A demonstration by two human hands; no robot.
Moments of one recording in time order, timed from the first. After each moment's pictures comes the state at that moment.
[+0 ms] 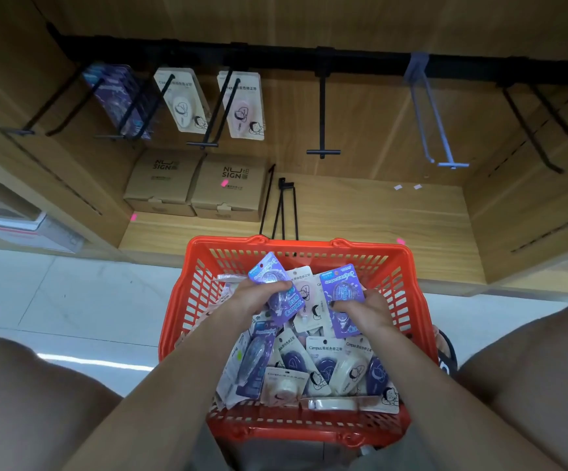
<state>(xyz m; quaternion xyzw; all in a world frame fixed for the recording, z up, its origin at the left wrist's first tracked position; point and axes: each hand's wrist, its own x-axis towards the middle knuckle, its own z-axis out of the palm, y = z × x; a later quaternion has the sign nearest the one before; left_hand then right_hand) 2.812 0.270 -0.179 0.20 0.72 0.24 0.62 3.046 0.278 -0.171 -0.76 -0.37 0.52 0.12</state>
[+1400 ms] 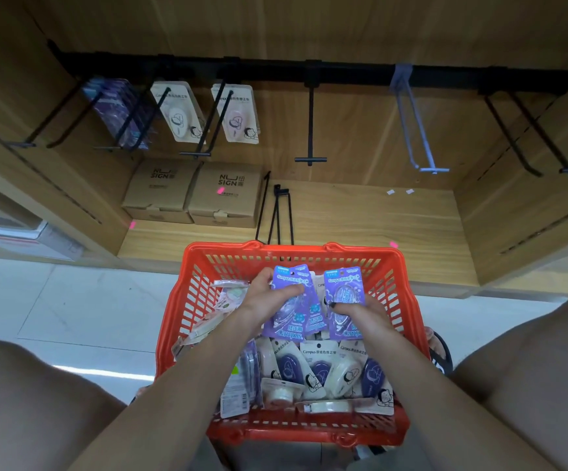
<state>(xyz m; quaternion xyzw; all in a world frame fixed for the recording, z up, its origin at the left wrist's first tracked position) 2.846 0.258 -0.126 0.29 0.70 0.27 0.60 3.051 0.263 -0.136 -0.67 -0.28 0.64 0.25</state>
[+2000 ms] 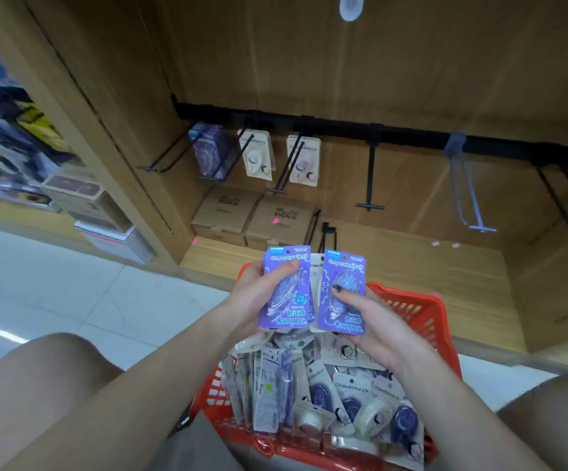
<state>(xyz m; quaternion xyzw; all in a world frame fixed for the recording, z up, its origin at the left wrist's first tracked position) 2.783 0.233 -0.009 0.19 0.62 0.47 0.60 2.983 0.277 -0.045 -0.45 -0.32 0.79 0.26</state>
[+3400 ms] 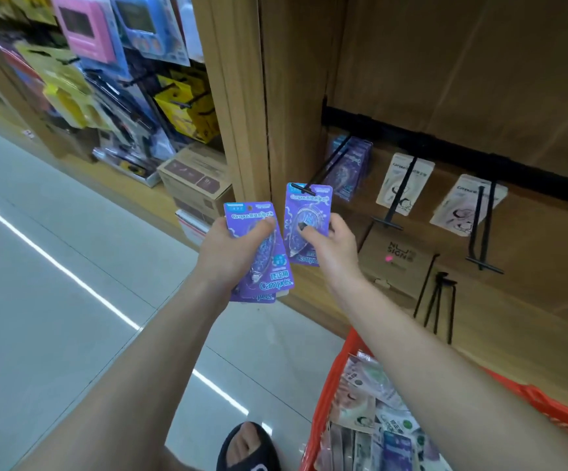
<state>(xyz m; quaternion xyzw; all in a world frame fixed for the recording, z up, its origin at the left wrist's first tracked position) 2.527 0.222 0.040 0.12 0.77 0.53 0.35 2.633 0.342 -0.028 -0.43 -0.53 0.65 0.33</state>
